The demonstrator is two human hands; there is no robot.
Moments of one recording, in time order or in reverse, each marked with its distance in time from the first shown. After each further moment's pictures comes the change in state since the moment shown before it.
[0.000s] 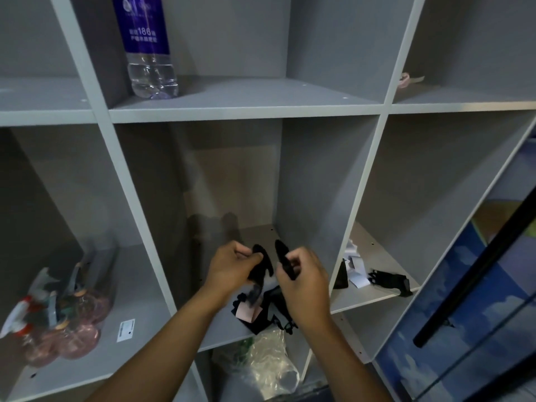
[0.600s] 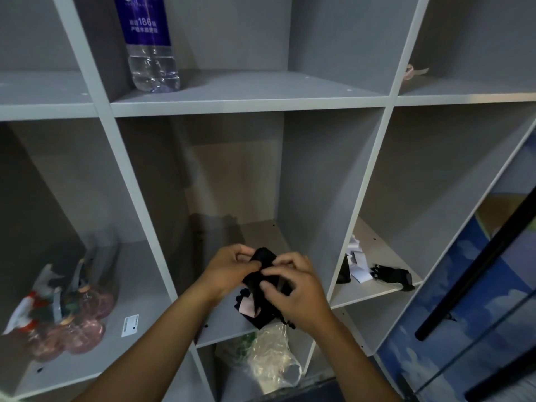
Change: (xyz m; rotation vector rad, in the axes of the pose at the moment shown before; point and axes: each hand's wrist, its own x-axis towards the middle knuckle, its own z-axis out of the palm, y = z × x) left_hand -0.001 -0.011 -0.019 -0.008 -0.256 0.011; right_hand -0.011 0.016 0.004 0.077 -0.292 -0.142
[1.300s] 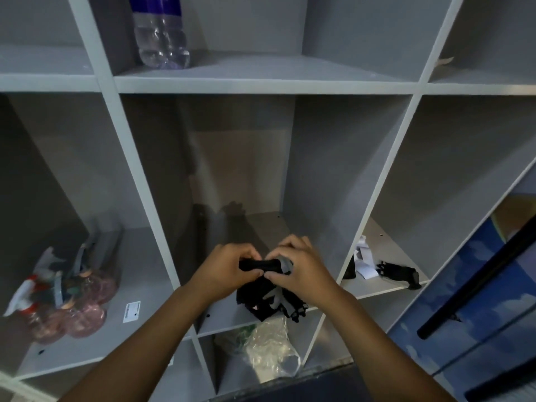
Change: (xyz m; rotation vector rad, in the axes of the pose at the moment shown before) left_hand 0.001 -0.020 -0.027 0.566 -0.047 0.464; right_hand 0.041 0.025 0.002 -0.235 -0.287 -0.069
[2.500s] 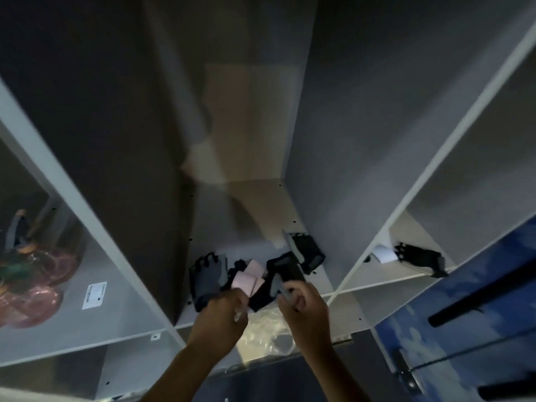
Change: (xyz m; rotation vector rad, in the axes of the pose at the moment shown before) left_hand -0.033 -0.120 0.160 0.090 -0.078 -0.475; right_hand -0.076 0.115 0.164 0.311 0.291 0.498
